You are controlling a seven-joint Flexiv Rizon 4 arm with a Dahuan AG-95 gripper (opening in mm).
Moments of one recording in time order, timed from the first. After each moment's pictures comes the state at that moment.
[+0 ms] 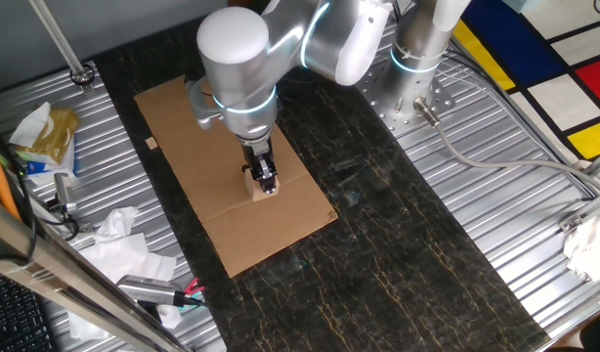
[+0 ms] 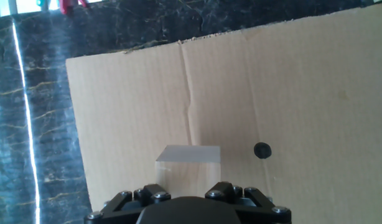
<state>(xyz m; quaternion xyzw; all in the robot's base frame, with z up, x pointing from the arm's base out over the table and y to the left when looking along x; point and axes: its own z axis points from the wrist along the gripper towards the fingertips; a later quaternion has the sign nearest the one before) 0.478 0.116 0.116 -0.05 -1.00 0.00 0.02</state>
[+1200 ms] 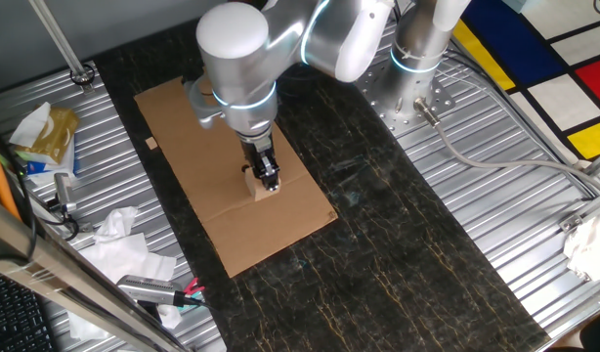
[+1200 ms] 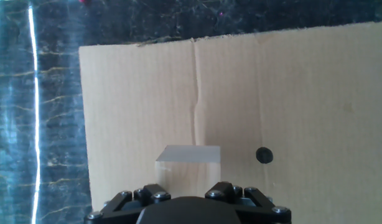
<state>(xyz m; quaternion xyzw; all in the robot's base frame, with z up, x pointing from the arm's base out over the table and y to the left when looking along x) 0.475 0.114 0.119 0.00 -1.00 -0.01 0.02</state>
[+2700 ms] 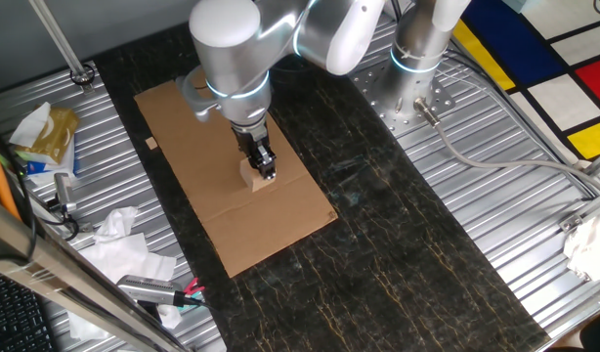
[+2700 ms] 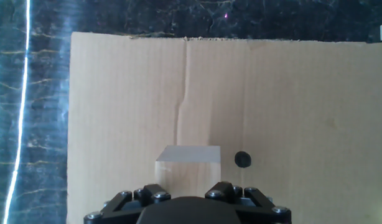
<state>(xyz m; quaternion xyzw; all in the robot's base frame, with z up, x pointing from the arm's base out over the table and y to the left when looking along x) 0.474 0.087 0.122 0.05 -1.00 -0.01 0.02</state>
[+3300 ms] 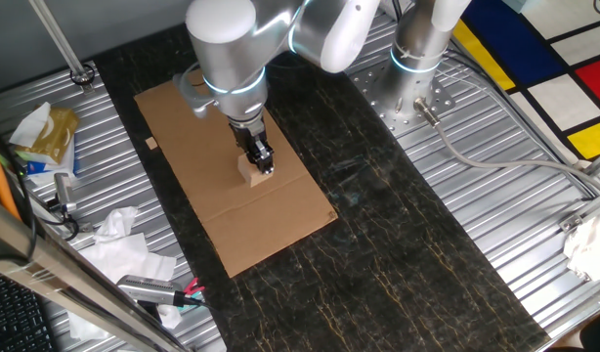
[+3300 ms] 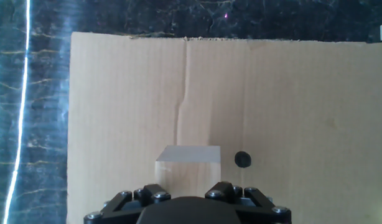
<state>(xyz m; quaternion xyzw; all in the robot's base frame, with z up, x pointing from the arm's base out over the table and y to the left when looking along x) 0.473 0.069 0.115 0.07 -1.00 -0.01 0.03</state>
